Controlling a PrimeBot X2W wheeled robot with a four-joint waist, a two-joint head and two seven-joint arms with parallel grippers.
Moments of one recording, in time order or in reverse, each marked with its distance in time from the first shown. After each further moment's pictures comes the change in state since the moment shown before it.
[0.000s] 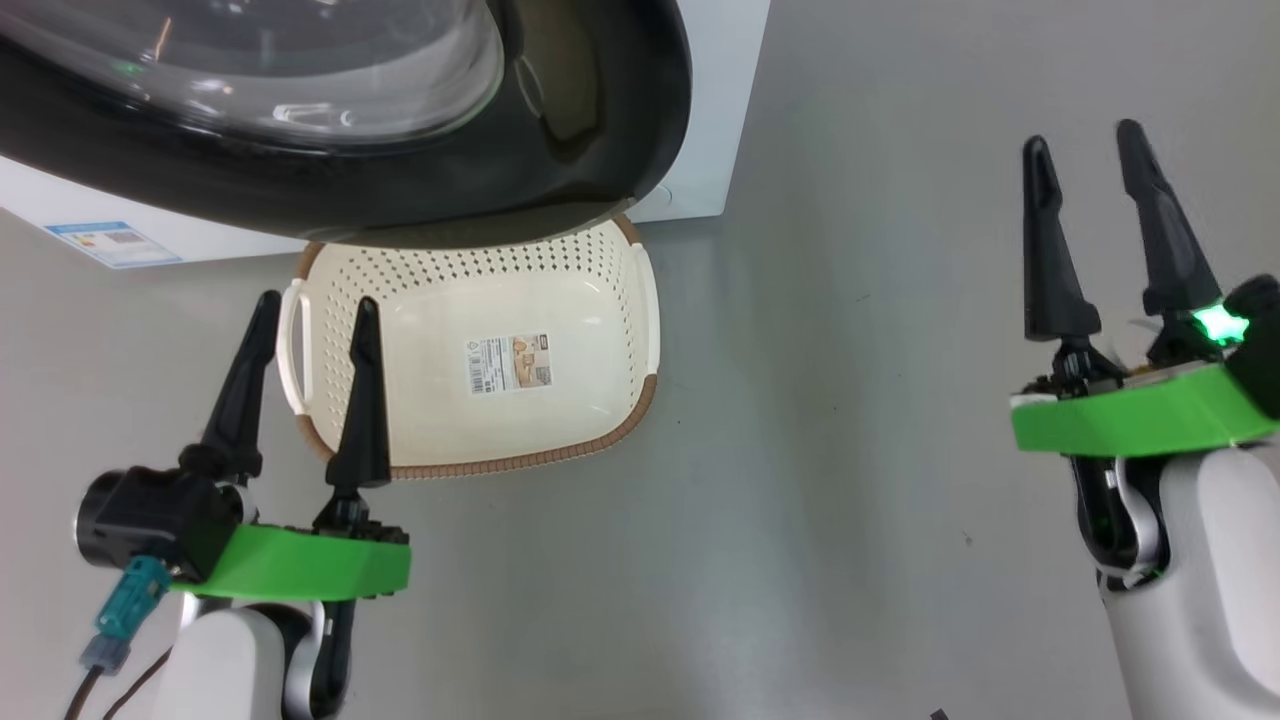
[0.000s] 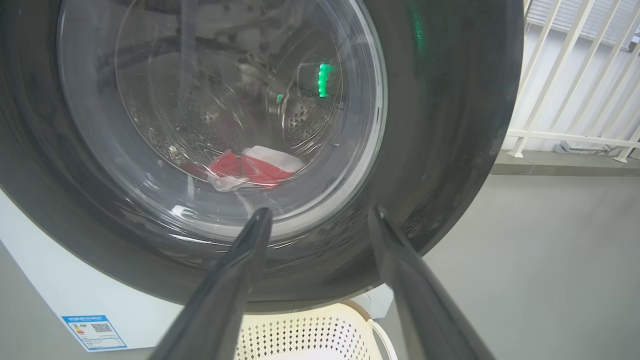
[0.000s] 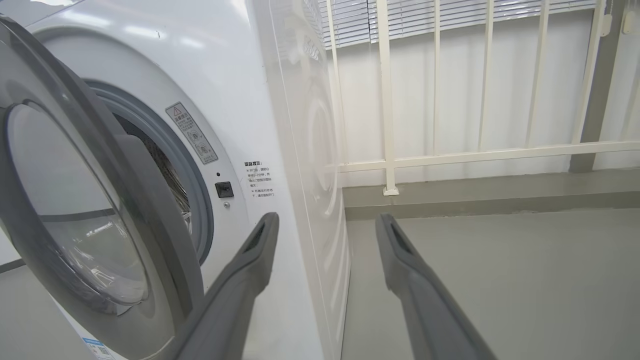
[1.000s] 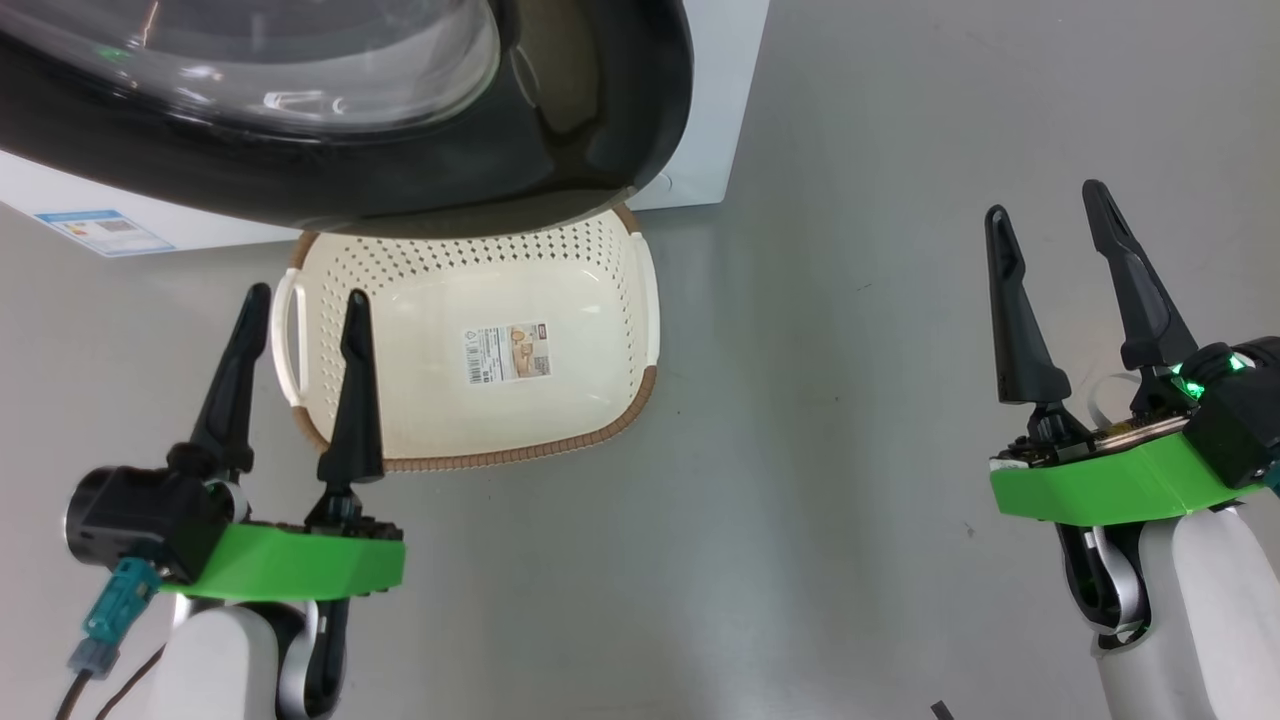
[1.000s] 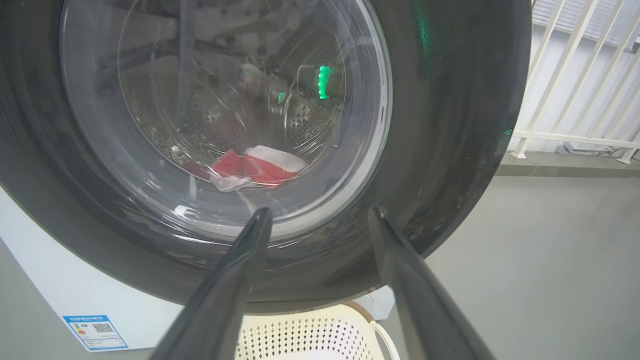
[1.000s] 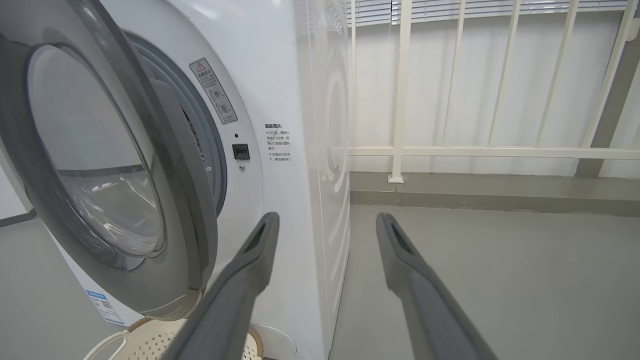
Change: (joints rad) left arm -0.001 0.000 0.009 -0.020 0.000 0.001 0.000; right arm 0.104 0.011 0.018 -0.084 -0.106 0.000 0.000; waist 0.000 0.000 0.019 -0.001
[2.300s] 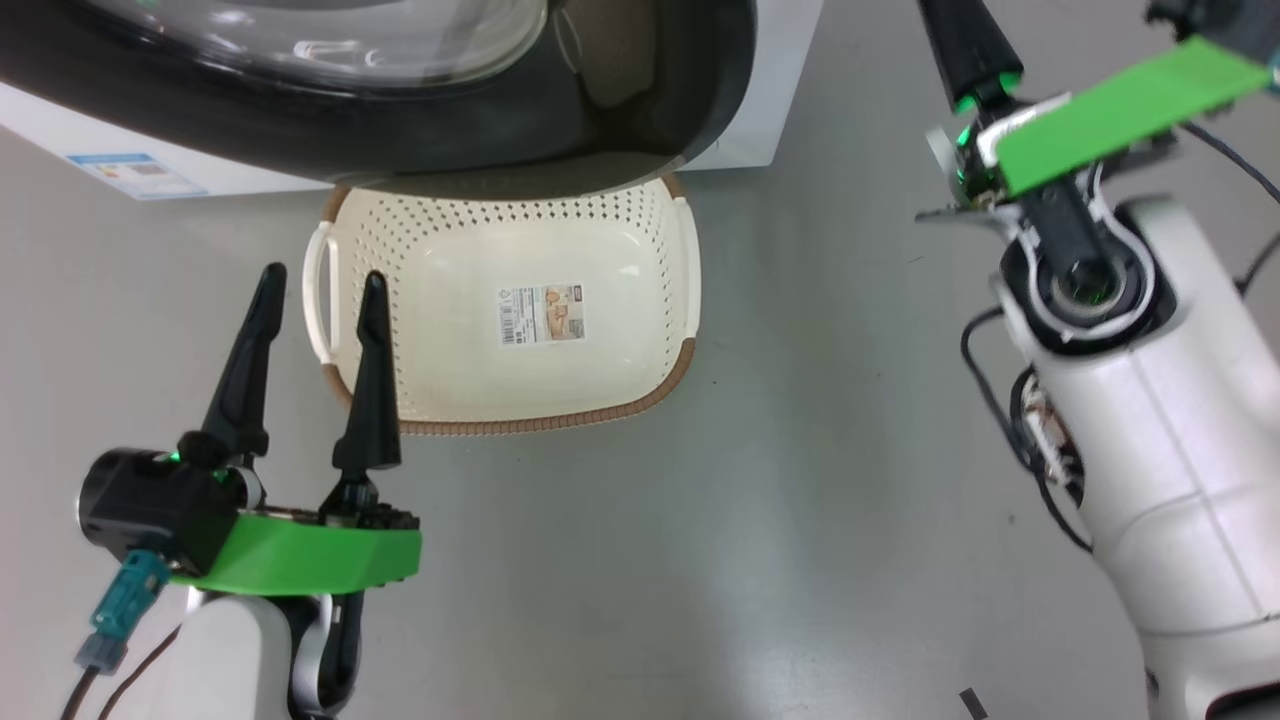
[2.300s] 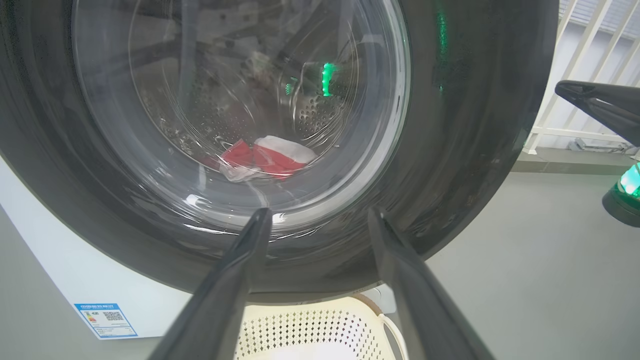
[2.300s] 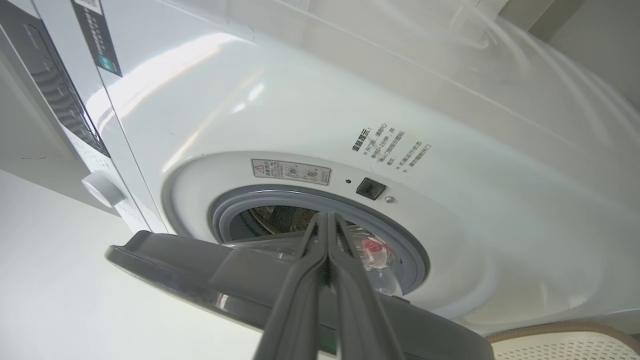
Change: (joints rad) left arm -0.017 0.000 -0.034 -0.026 -0.015 0.013 0.000; right arm -0.560 -0.030 0.251 0.340 1.271 0.000 0.279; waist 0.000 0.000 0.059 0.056
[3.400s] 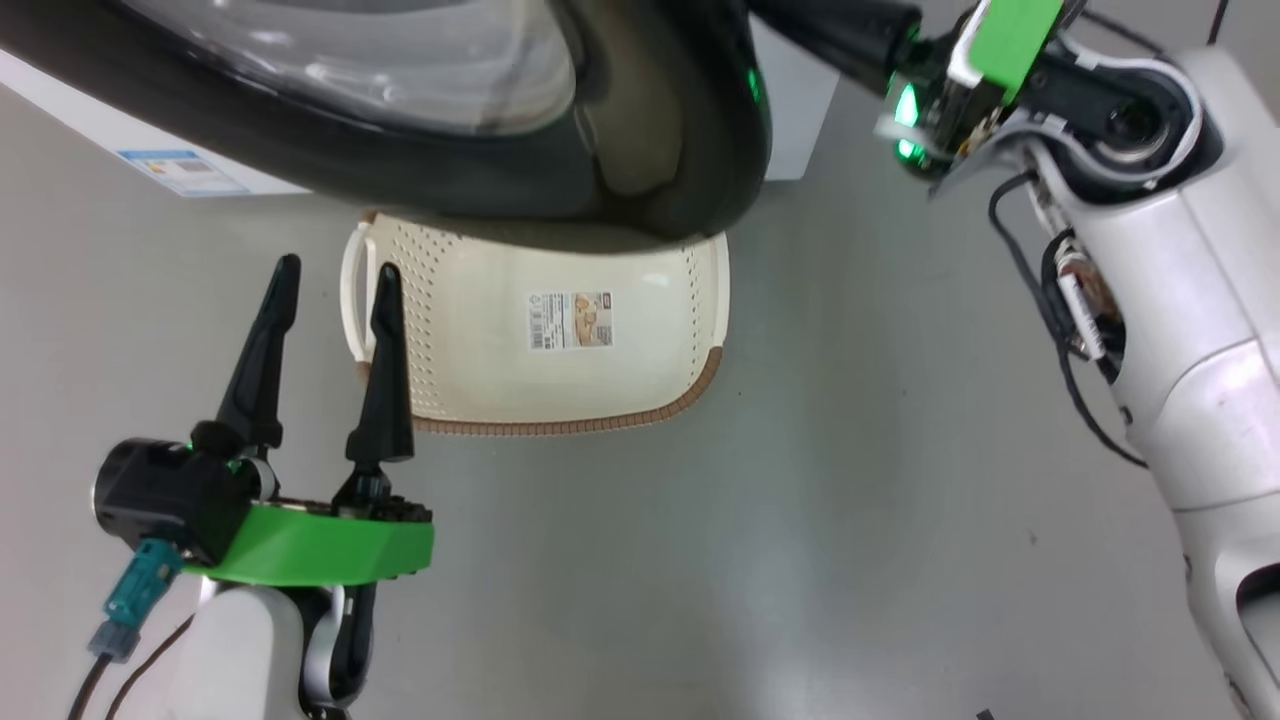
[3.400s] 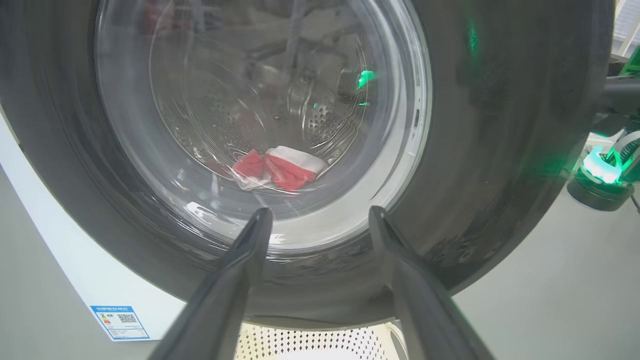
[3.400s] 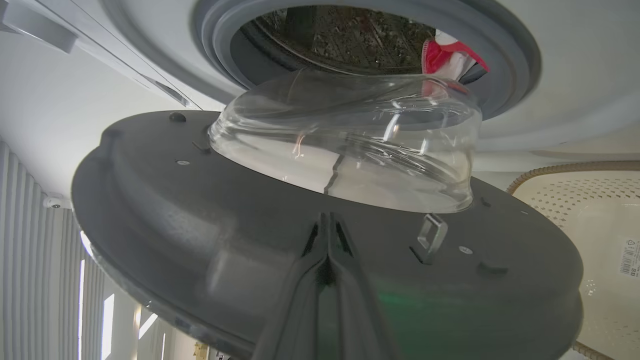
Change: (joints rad) left arm -0.018 0.000 -0.025 0.010 -0.017 0.012 0.000; right arm -0.269 -0.034 0.094 0.279 0.251 -0.001 0.719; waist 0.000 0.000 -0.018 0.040
